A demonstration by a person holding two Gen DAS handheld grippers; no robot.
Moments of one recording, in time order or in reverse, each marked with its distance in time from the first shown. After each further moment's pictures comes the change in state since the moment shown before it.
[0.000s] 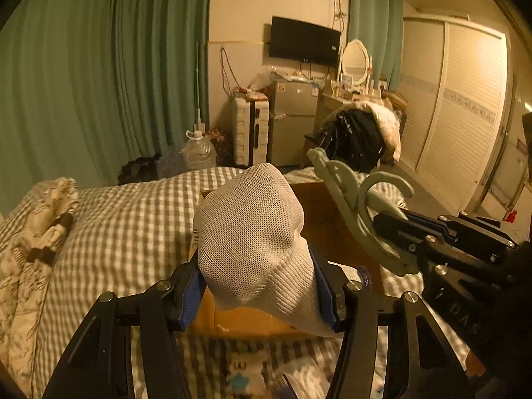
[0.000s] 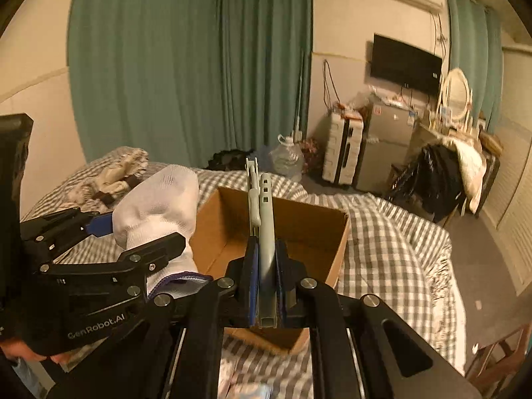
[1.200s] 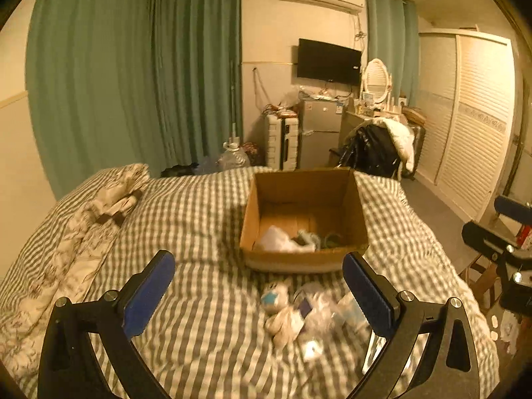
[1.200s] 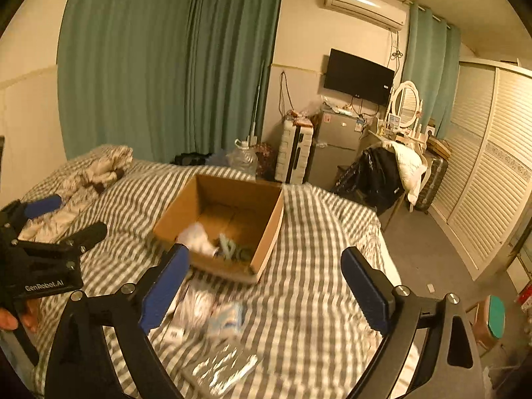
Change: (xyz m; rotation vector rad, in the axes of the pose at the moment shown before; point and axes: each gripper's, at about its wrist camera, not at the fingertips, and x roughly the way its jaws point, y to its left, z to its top) left arm -0.178 0.008 -0.084 -0.054 -0.082 0.150; right arm -0.171 0.024 -0.062 0.004 -0.035 -0.214
